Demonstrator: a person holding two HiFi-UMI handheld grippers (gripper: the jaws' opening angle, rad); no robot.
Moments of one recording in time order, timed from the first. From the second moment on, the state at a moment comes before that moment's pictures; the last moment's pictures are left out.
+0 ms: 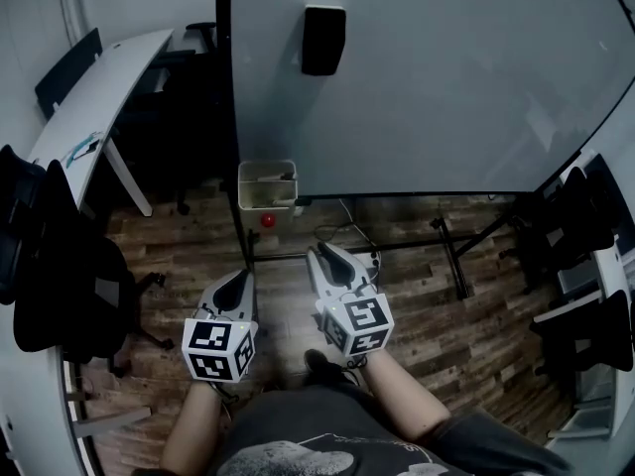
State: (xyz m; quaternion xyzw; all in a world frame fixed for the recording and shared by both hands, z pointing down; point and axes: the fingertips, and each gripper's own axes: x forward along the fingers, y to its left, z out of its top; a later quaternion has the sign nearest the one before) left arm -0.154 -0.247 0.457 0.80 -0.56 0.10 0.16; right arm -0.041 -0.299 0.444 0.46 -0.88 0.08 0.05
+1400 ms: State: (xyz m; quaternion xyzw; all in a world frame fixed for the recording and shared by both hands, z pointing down) left arm -0.099 -0.114 0.483 0.81 -0.54 0.12 0.19; right arm 0.004 -0.130 0.497 0.43 -0.89 0.14 0.11
